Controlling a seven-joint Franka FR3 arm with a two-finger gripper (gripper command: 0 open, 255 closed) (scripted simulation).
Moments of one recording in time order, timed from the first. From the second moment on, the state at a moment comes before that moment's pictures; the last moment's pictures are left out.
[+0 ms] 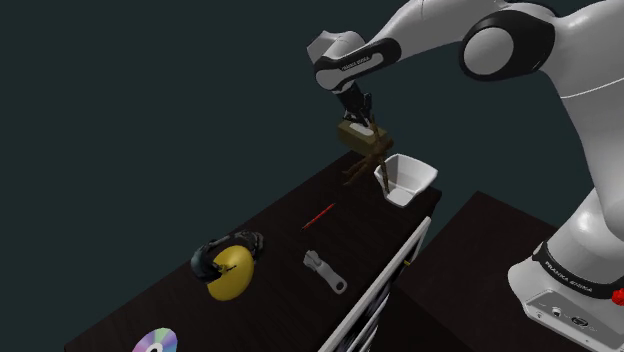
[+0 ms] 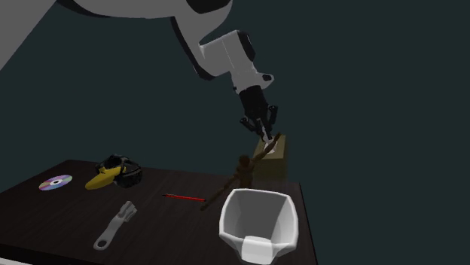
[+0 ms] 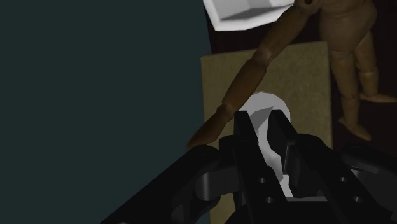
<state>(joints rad) 0.00 0.77 0.00 -1.20 -0.44 1.58 0.26</state>
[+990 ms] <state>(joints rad) 0.01 0.71 0.00 -1.13 -0.44 1.45 0.21</state>
